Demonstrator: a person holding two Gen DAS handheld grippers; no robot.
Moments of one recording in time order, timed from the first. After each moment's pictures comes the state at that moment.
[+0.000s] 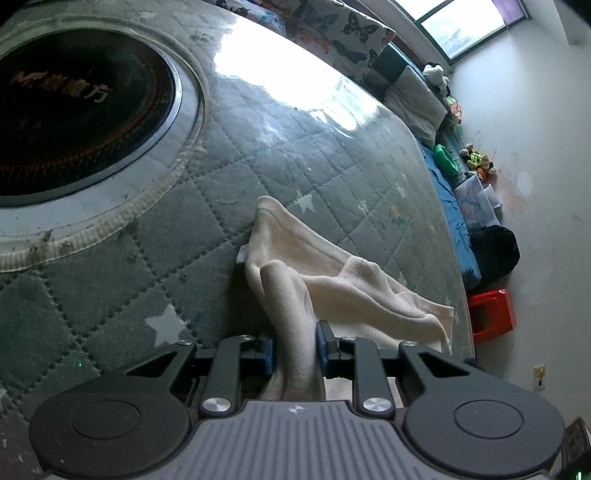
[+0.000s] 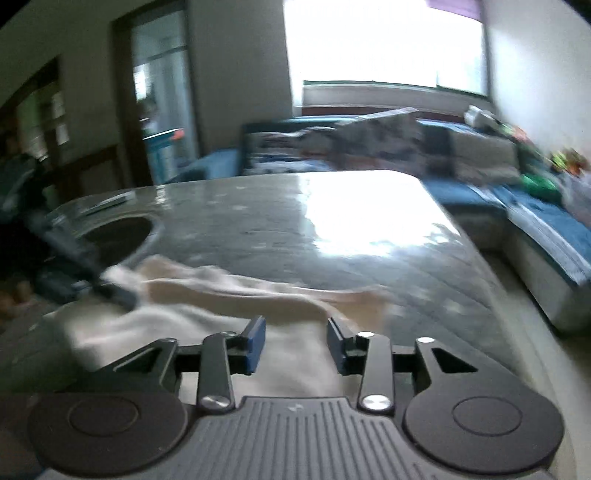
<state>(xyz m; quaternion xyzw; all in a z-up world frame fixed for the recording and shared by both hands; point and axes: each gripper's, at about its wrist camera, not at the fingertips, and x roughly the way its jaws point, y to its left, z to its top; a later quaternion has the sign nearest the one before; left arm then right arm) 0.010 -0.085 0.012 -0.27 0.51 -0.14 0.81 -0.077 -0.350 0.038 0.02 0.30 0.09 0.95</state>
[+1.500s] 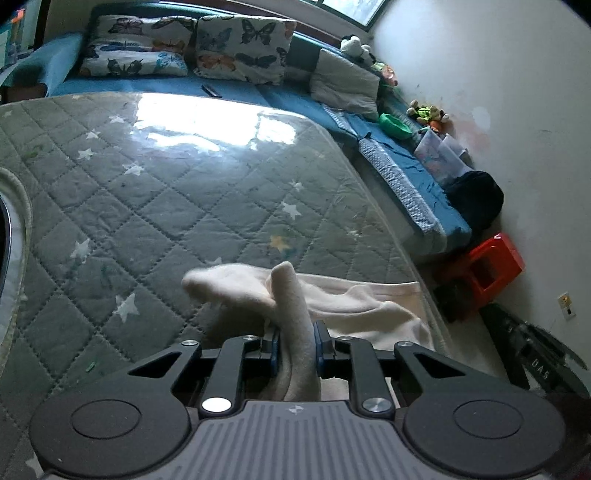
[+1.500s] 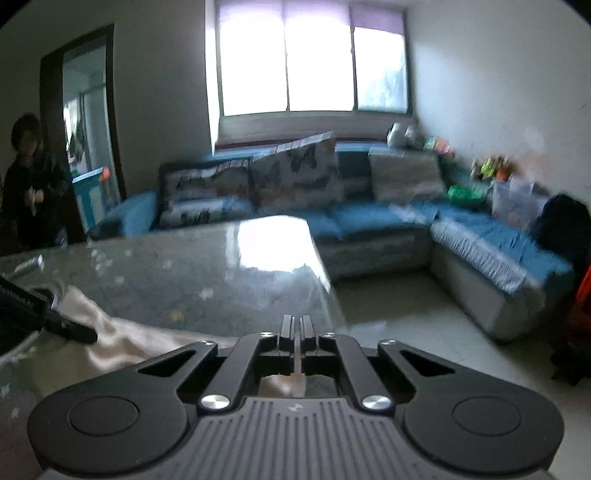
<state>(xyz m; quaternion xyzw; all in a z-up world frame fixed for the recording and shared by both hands) 0.068 -0.217 0.060 -0.13 0.47 -0.21 0.85 -0.038 -0.450 0.080 0.04 0.26 -0.01 0.96</state>
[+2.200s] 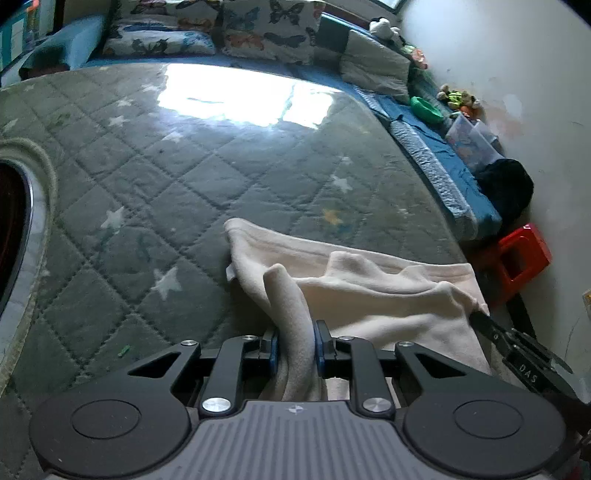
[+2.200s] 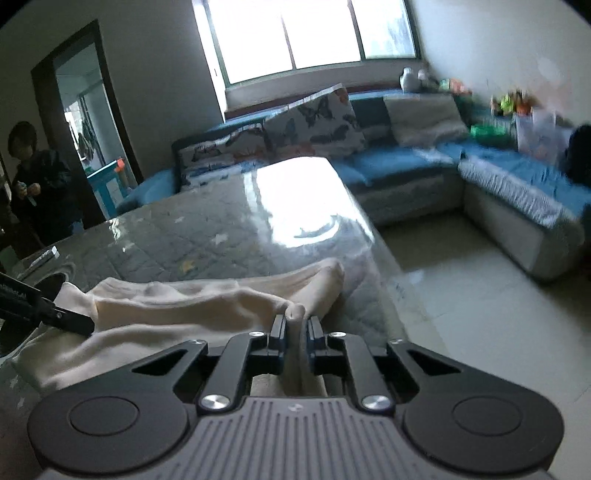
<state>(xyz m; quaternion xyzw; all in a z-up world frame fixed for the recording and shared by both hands) 0.074 -0.204 0.038 -0.11 0.50 -0.18 0.84 -0.020 -0.455 0.015 0.10 0.30 0.02 0.95</state>
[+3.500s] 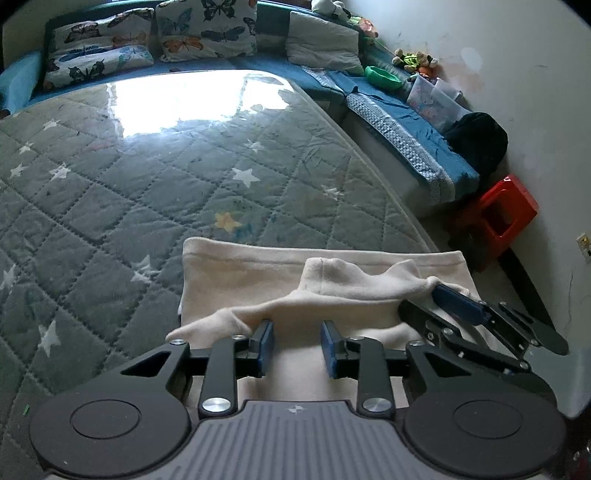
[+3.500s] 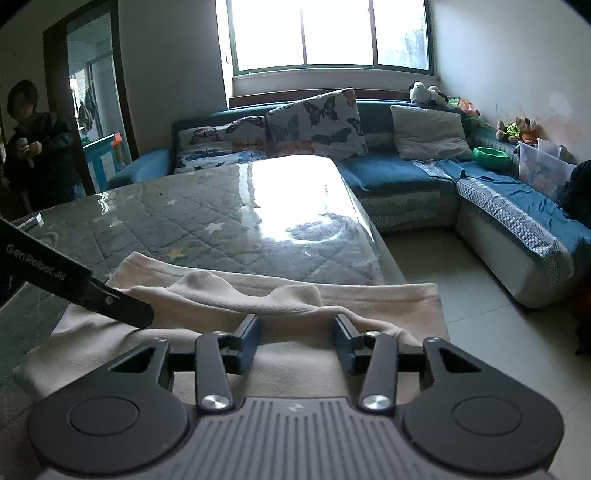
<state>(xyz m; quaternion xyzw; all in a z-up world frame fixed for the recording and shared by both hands) 0.091 -0.295 0.027 -0.04 0.49 -0.22 0.84 0.006 -0.433 0.004 0.04 0.31 0.02 0.95</state>
